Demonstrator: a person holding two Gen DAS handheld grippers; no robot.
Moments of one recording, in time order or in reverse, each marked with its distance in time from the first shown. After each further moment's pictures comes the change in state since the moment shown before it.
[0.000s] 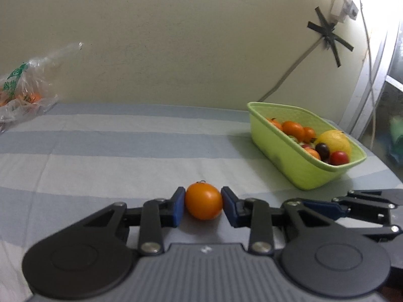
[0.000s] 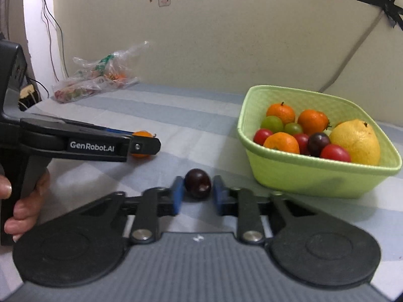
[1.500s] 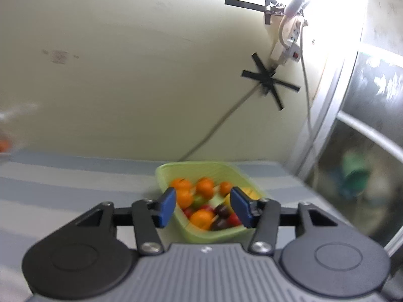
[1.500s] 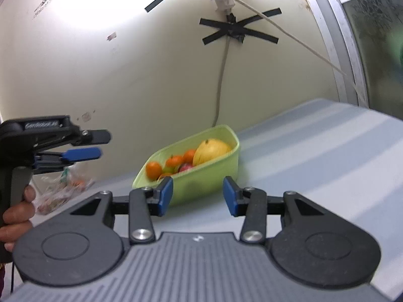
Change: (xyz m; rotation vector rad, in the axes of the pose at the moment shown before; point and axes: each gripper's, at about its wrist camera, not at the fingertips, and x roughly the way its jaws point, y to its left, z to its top) left arm -0.061 -0.096 0.038 0.012 -0.140 -0.087; right arm -0.127 -0.067 -0.057 0.459 -0.348 -0.170
